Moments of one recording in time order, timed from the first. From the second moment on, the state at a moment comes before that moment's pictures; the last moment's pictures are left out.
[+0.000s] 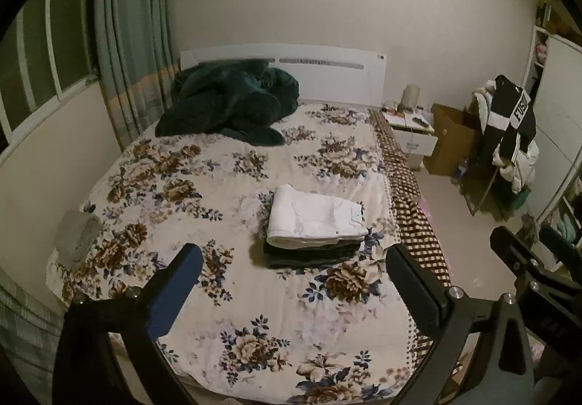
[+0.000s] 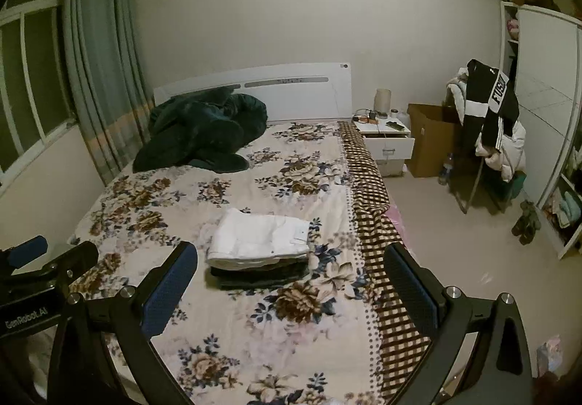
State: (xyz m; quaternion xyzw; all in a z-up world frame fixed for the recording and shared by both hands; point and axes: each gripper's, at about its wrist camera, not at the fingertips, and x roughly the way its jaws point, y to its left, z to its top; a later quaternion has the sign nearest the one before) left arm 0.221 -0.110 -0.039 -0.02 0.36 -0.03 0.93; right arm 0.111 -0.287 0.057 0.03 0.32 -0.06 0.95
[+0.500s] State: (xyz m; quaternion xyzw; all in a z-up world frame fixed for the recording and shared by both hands) left arm 0.196 -0.092 -0.027 0.00 0.35 -0.04 0.94; right arm 0.087 -0.265 0.083 0.03 0.33 -0.07 0.94
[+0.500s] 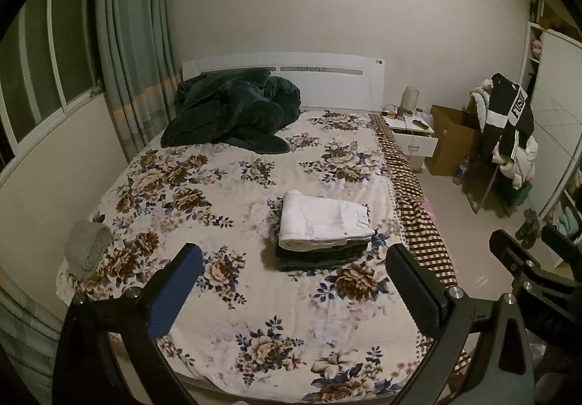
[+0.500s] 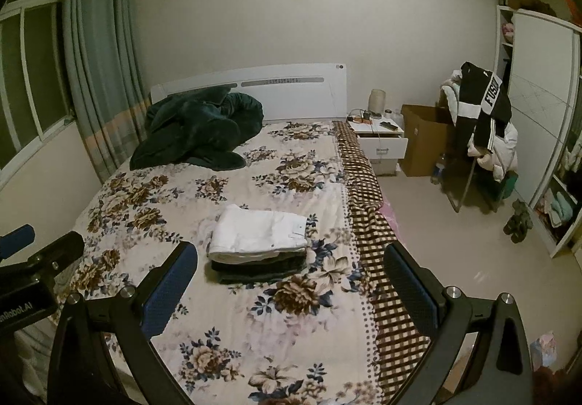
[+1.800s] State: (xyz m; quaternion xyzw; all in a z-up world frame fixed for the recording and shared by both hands) left arm 0.189 -0.080 -0.024 0.01 0.35 -0.04 0.94; right arm 0.087 -0.263 0.075 0.02 0.34 -0.07 0.94
